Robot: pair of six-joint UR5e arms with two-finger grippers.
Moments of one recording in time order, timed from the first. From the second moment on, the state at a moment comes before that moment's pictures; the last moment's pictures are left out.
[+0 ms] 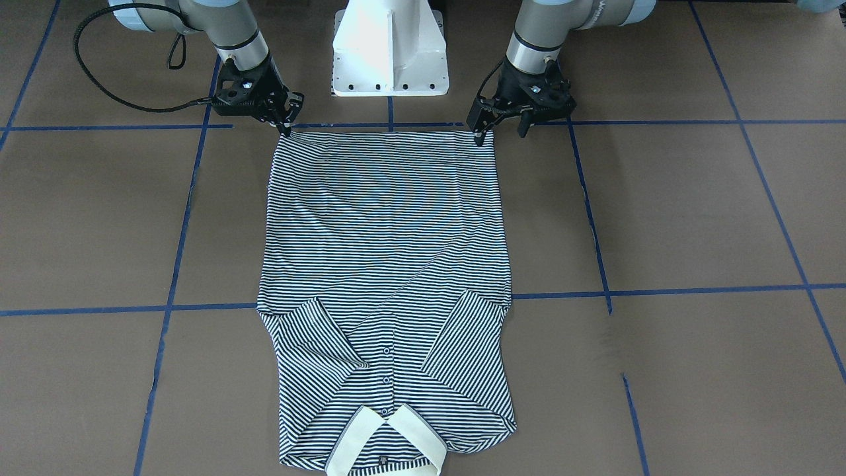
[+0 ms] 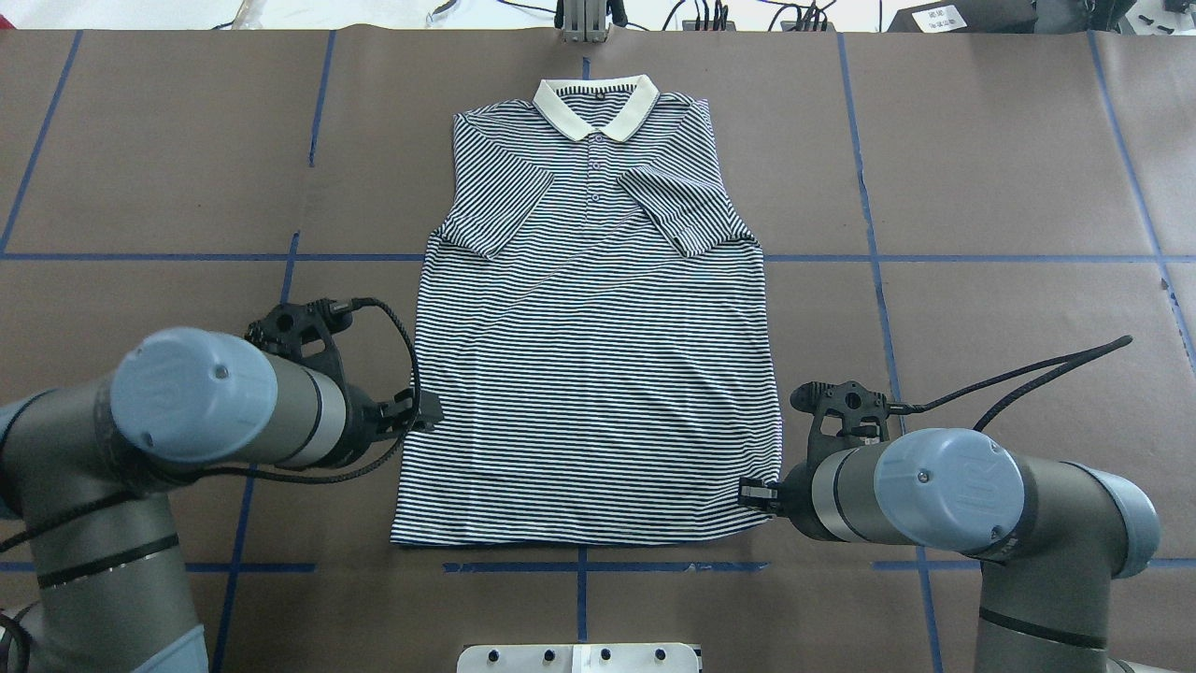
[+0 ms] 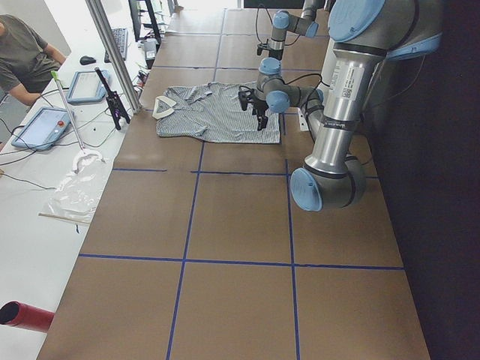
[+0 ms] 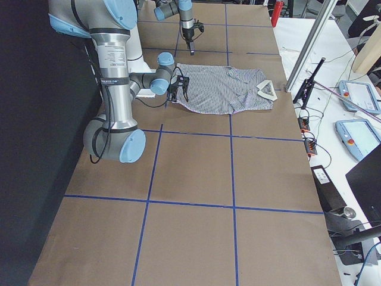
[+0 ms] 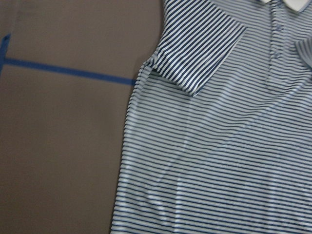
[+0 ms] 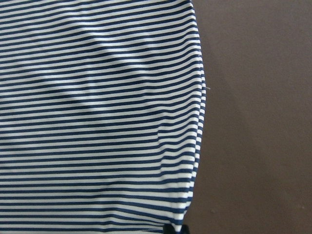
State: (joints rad) left arm -0.36 -1.85 -2.09 -1.65 -1.73 -1.68; right arm 0.29 -1.43 2.09 -1.33 1.71 1.54
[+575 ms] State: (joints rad) left arm -0.23 -1.85 -1.99 -1.65 -1.63 -1.81; right arm 0.29 -1.42 2.10 -1.33 1.71 1.54
